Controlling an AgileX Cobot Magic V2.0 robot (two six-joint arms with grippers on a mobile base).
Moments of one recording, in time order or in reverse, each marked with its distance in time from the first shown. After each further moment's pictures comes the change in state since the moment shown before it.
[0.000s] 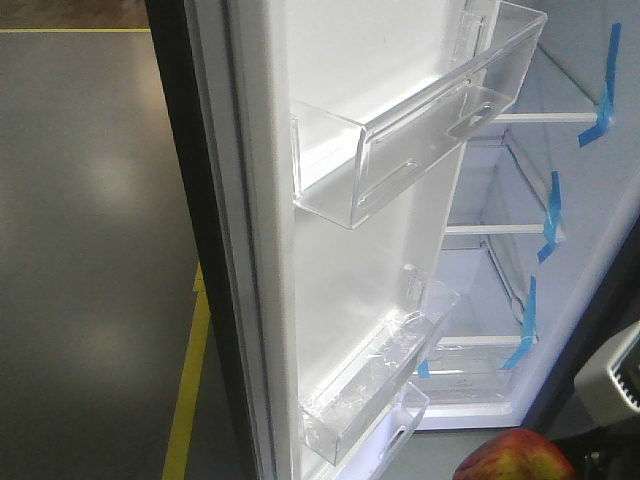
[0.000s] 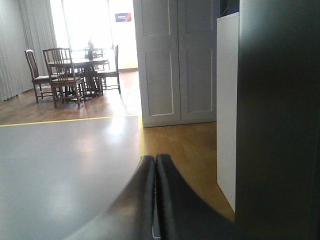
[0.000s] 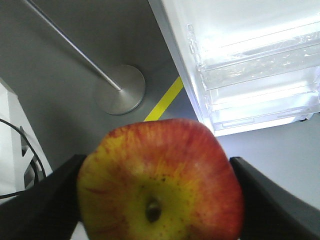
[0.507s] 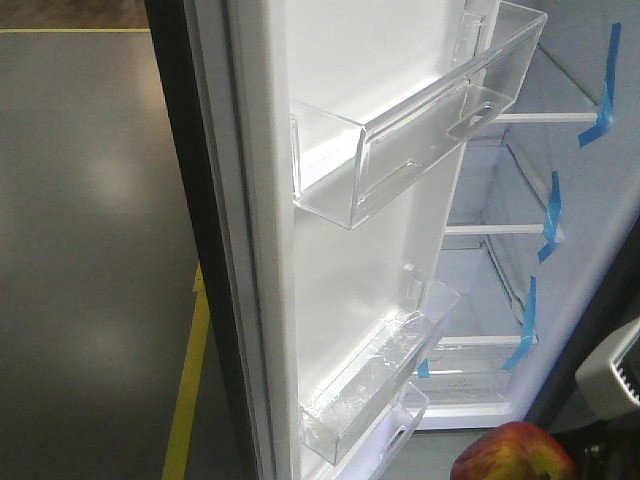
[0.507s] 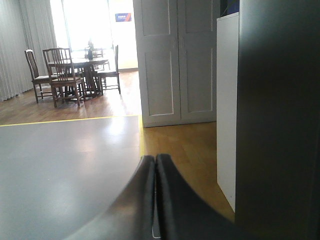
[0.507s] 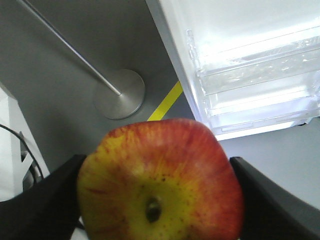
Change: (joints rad) left arm 0.000 0.000 0.000 0.000 0.000 0.000; right arm 0.000 0.000 -0.007 -0.003 -0.020 0.000
